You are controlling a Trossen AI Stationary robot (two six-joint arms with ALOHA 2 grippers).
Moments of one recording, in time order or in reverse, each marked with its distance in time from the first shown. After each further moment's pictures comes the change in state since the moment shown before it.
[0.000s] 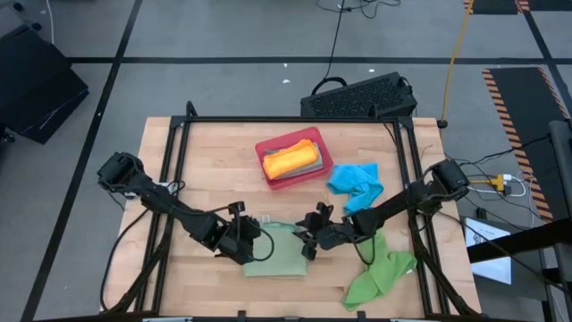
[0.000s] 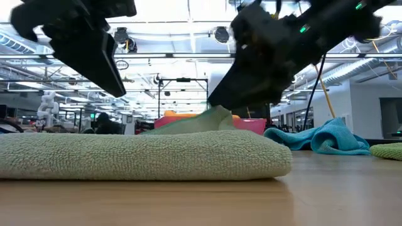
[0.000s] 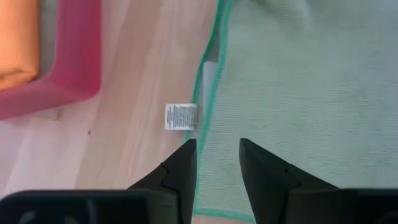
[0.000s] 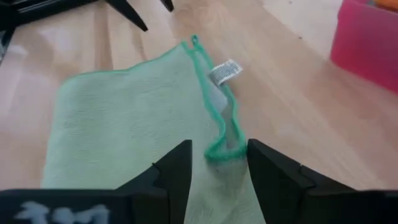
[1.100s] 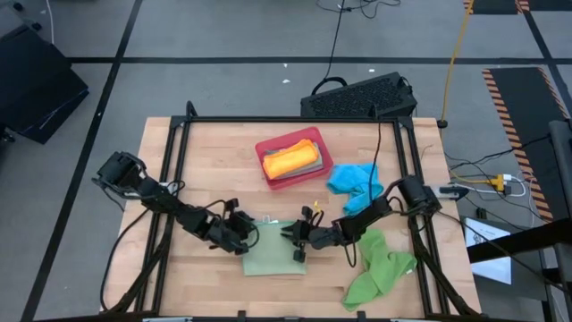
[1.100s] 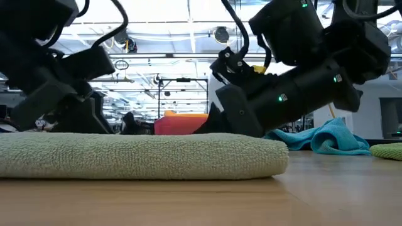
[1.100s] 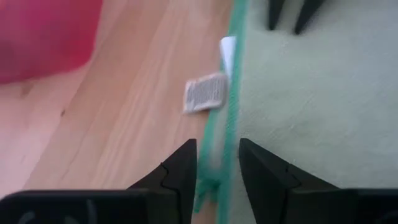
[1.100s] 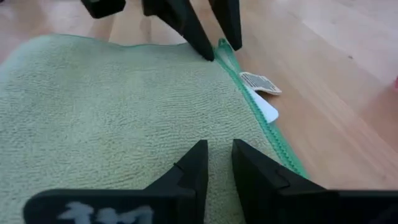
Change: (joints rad) left arm 0.026 0.000 -0.479 0.718 -0.063 0.081; right arm -0.045 0.345 0.001 0.545 -0.022 -0.320
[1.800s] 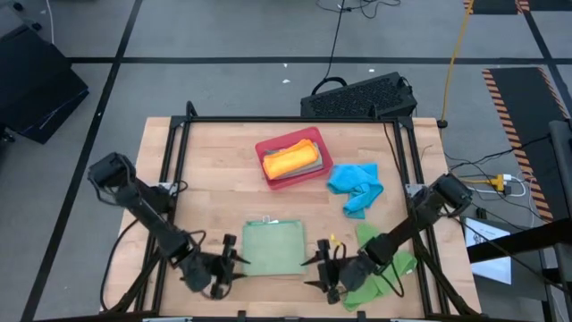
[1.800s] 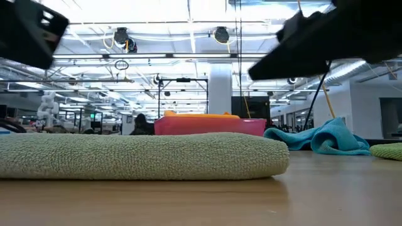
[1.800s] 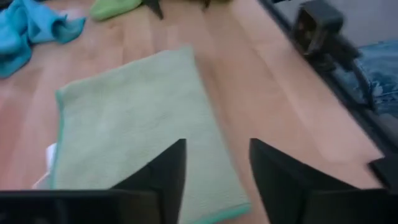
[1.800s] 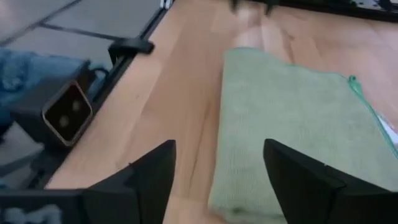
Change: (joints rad) left arm -0.365 -0.046 0.157 0.017 -0.004 0.190; right arm 0.343 -0.269 0.001 -0.341 0.024 -0.058
